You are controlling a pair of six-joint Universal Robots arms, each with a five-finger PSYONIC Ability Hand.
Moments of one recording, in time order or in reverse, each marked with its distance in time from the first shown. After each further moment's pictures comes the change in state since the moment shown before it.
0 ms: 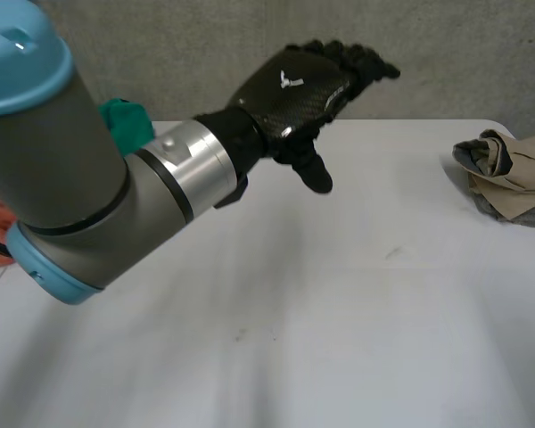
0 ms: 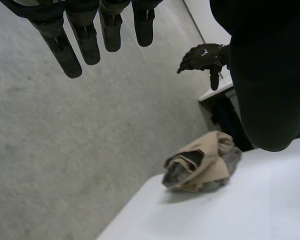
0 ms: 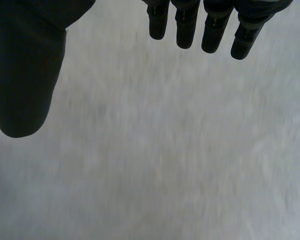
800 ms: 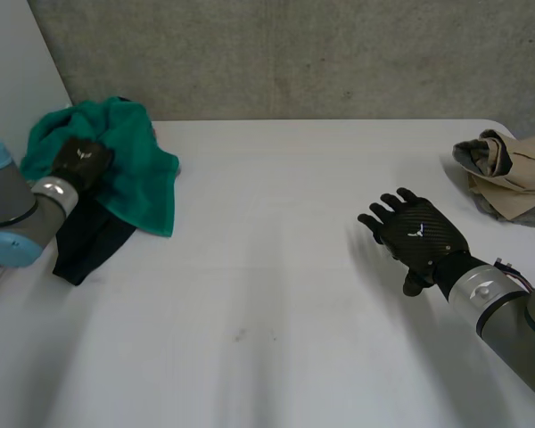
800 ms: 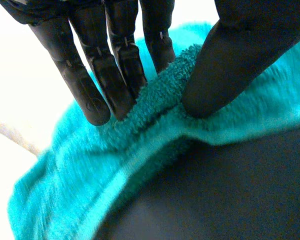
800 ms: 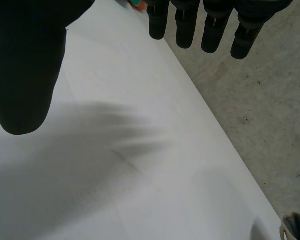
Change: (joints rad) left arm 0.648 -0.651 0.272 0.148 -0.120 0.463; right arm 0.532 -0.259 0.828 0.042 -0.218 -0.155; left_hand 0.931 0.979 0.950 0.988 0.916; right_hand 0.000 -0.002 0.000 -0.002 0.000
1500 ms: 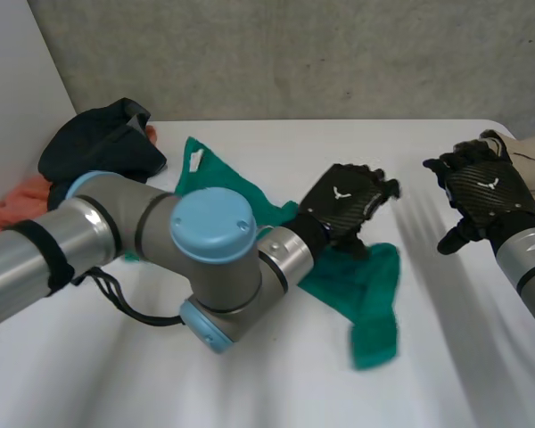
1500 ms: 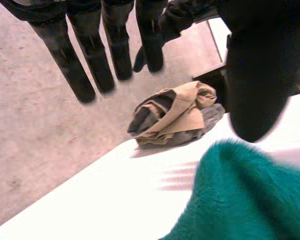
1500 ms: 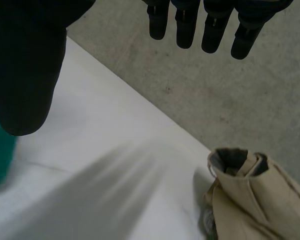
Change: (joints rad) left arm -0.801 0.187 -0.194 0.137 -0.047 -0.507; right arm -0.084 -0.113 -0.050 0.022 0.191 0.355; left_hand -0.662 -0.683 -0.652 -0.684 -0.629; right_hand 0.000 0.000 0.000 0.000 0.000
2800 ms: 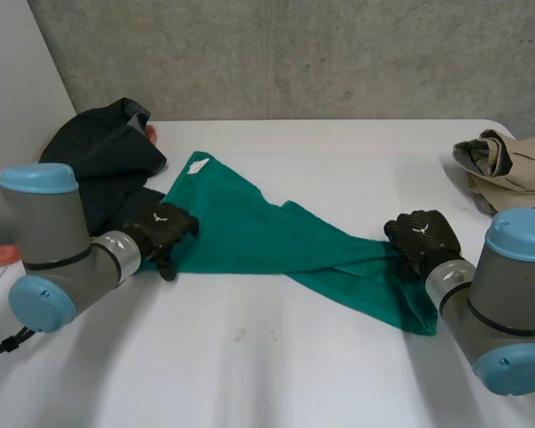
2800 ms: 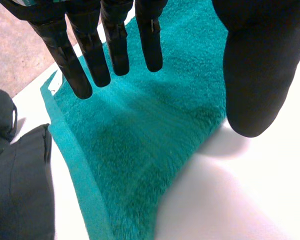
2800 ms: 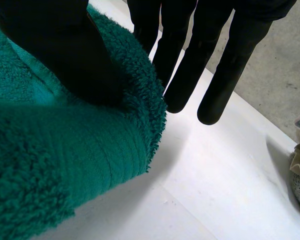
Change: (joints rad) left arm 0.539 0.154 -0.350 -0.313 -0.018 0.459; right arm 0.207 0.331 -0.144 0.000 0.190 -0.035; left_hand -0.008 -0.052 -0.070 -0.058 -0.053; right_hand 0.869 0.947 0.969 0.981 0.926
